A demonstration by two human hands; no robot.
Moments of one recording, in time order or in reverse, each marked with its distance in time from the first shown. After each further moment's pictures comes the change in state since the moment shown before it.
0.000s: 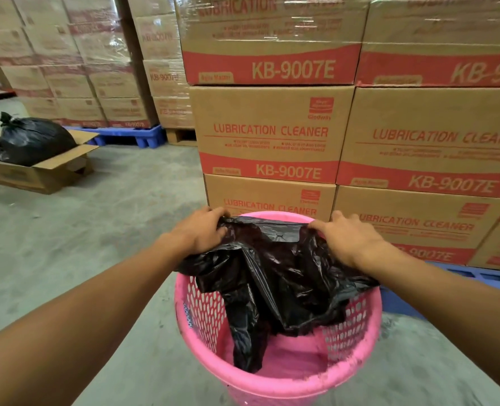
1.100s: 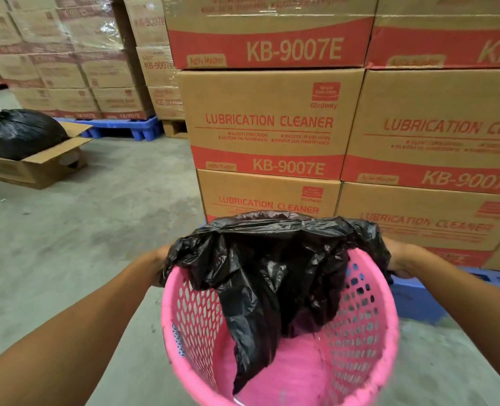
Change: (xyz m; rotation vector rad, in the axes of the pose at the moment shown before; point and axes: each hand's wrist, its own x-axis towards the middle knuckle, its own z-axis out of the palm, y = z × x) left_hand 0.010 -0.049 0.045 -0.939 -0.021 -0.516; right_hand 0.009 0.053 0.030 1.272 -0.335 0.241
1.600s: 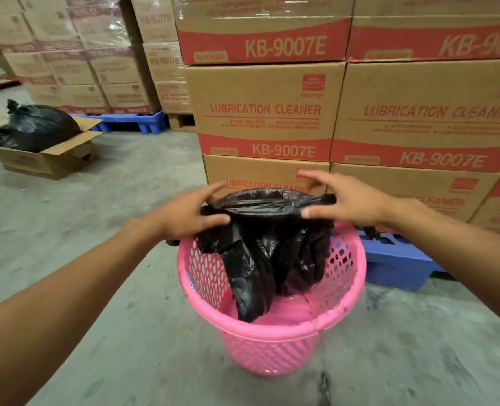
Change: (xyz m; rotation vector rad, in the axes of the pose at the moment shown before) left_hand -0.097 0.049 -0.013 0.772 -0.131 0.645; right_hand -0.047 -0.043 0.005 -0.718 0.117 -0.689
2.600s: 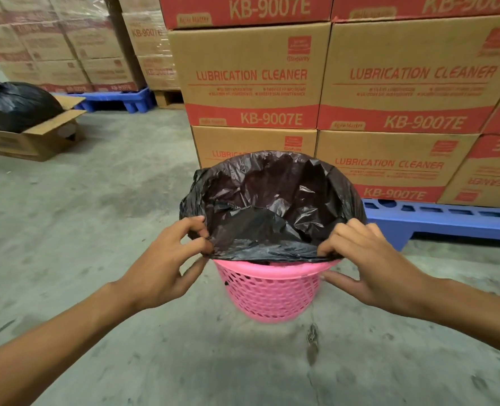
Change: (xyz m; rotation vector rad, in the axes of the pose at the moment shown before) left_hand -0.129 0.007 0.077 0.131 0.269 0.443; right_hand -0.156 -0.029 0.077 -0.265 0.157 -0.259
